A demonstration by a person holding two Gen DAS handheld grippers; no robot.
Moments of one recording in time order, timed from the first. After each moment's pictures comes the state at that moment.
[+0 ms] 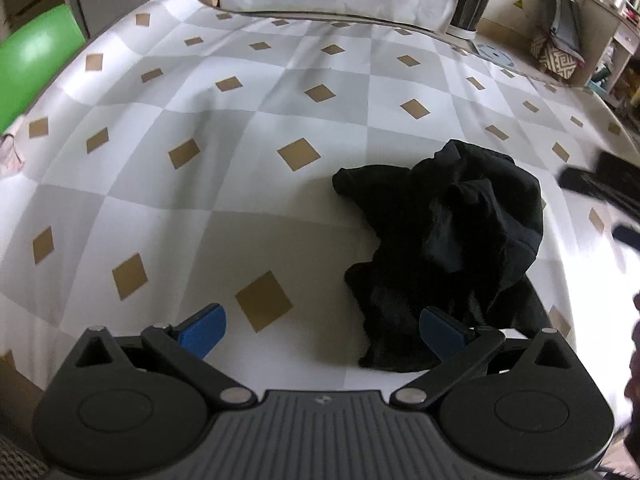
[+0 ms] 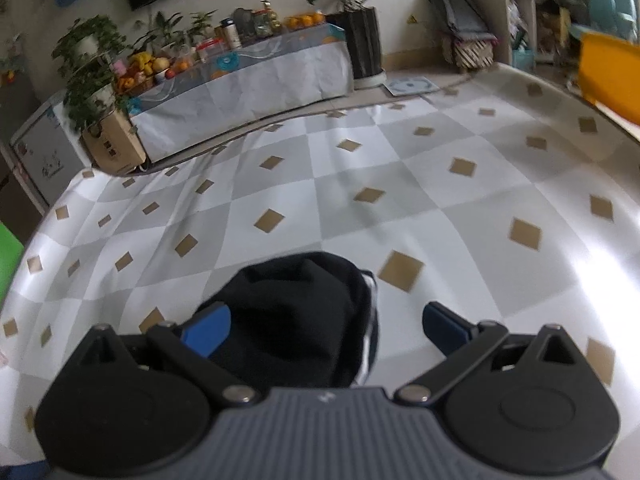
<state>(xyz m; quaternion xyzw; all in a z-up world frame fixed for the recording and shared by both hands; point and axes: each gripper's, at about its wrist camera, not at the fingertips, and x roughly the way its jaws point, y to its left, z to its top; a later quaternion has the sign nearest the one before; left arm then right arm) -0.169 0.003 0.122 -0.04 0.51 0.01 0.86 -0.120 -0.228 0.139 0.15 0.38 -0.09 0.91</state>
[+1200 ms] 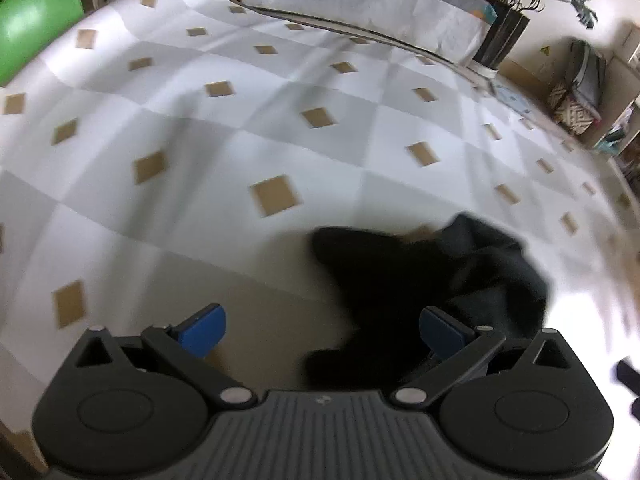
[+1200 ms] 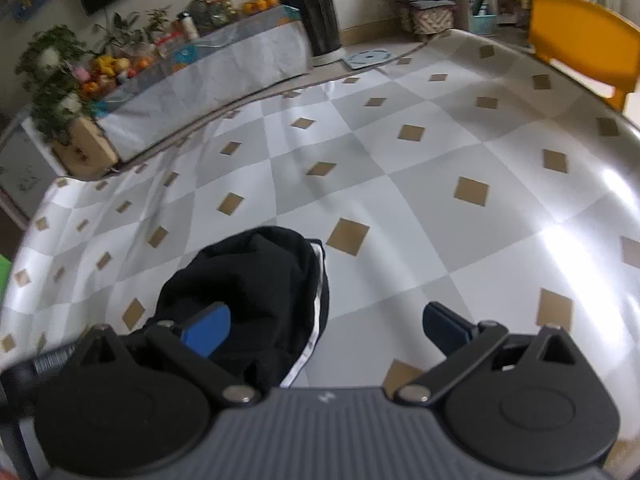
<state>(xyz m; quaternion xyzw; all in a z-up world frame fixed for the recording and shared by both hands) -0.083 -0.014 0.107 -0.14 0.49 0.02 0.86 -0.160 -0.276 0.145 0.20 0.42 -0.12 0.88</state>
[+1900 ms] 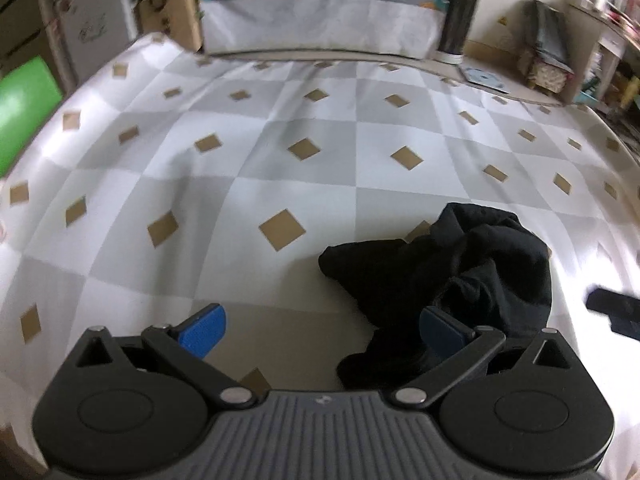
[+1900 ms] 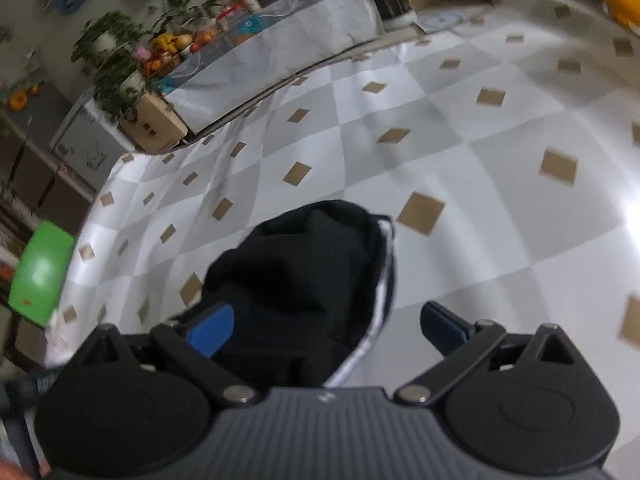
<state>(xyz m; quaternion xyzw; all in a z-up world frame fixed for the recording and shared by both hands) -0.107 -0.012 0.125 -0.01 0.47 -0.01 0.89 -0.132 -0.287 0.114 0.27 0.44 0.01 0.86</state>
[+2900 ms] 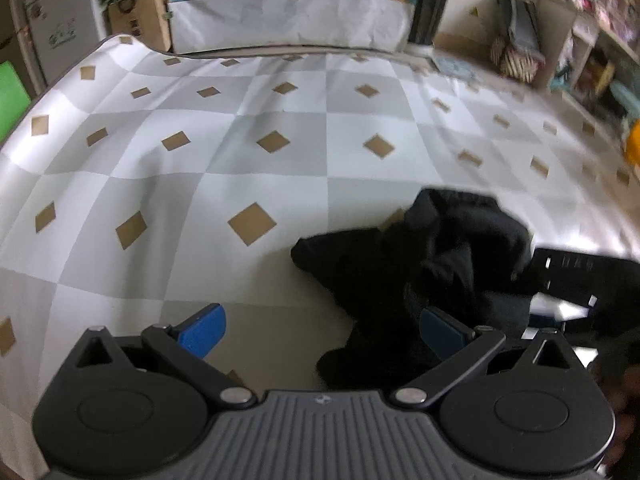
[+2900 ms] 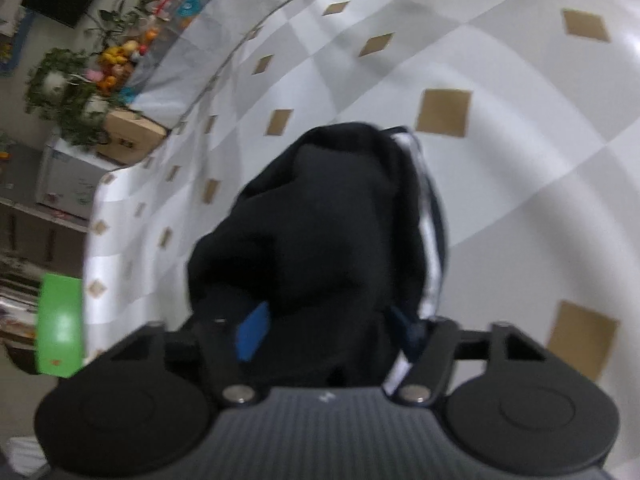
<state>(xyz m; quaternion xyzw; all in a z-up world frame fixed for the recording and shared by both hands) -0.103 -0.022 0.108 0.00 0.47 -0.05 0.88 -0.087 -0.266 0.044 0.38 0.49 0.00 0.79</state>
